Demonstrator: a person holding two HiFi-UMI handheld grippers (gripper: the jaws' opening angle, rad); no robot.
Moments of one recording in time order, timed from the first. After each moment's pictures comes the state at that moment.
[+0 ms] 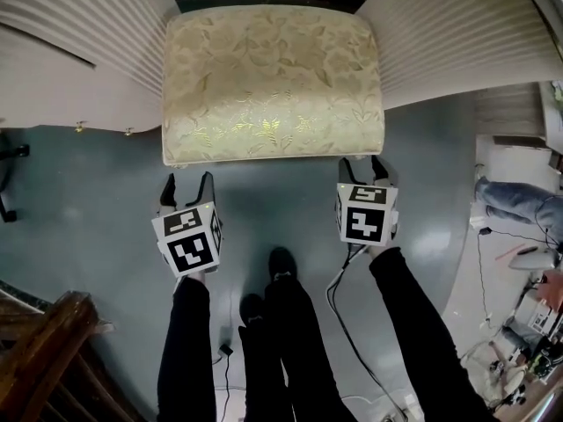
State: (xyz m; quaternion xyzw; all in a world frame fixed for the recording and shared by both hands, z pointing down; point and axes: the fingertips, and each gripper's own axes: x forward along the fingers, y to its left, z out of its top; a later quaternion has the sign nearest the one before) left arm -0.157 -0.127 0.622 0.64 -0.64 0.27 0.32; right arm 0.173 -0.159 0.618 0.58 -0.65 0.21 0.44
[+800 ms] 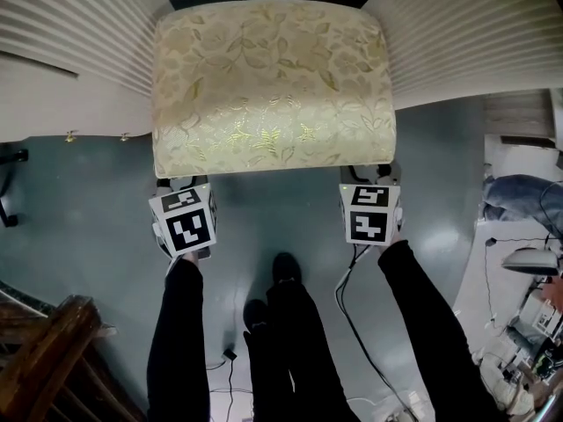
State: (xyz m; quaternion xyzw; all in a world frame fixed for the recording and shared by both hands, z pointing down) left arm -0.172 -0.169 0.659 0.63 -0.64 0.32 0.29; right arm 0.169 -0.186 0.645 0.55 -0.69 0.17 0.44
